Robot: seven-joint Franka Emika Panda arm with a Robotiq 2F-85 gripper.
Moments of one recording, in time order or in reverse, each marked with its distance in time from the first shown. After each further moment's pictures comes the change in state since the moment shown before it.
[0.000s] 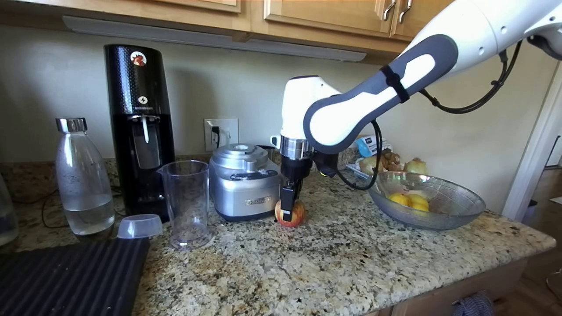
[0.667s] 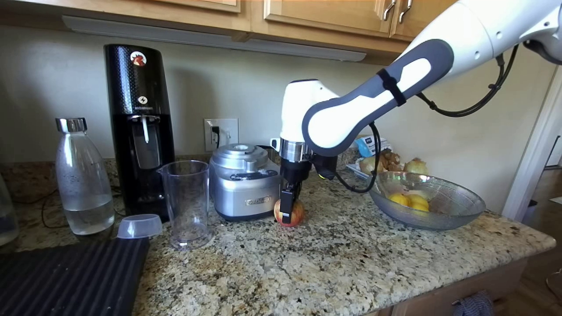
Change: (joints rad) arm -0.002 0.018 0.000 0.013 0.018 0.006 -0.009
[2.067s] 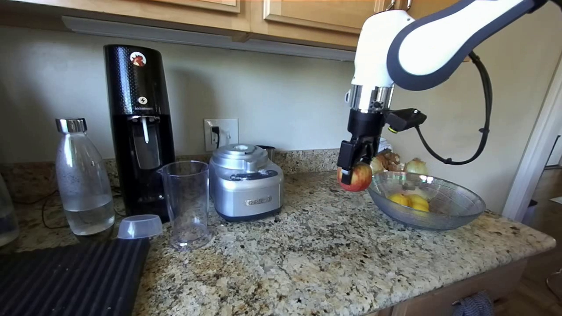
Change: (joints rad) arm -0.100 -0.602 -0.027 -0.586 0.171 -0.001 0.342
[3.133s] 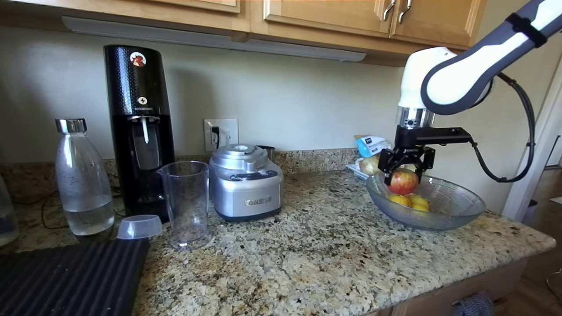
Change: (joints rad) arm -0.178 -0.050 -0.139 -0.185 -0.028 0.100 0.391
